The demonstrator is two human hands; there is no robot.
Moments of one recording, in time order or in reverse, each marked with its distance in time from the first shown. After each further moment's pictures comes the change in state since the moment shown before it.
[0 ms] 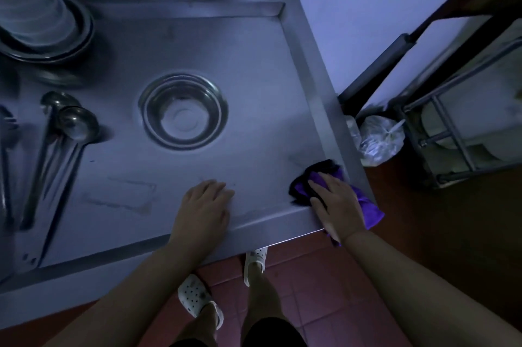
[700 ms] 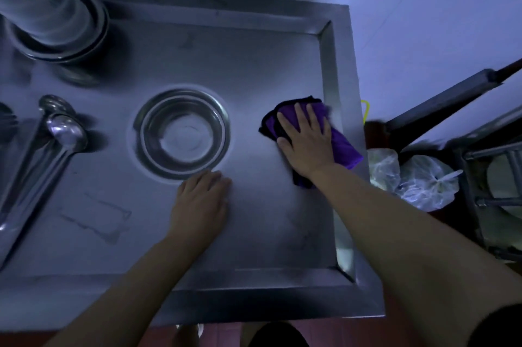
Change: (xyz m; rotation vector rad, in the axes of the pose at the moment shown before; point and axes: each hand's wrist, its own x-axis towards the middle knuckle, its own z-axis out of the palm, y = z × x) left_hand 0.124 0.019 -0.003 -0.003 0.046 -0.352; right_hand 0.280 -0.009 0.016 -0.207 -0.133 -0.260
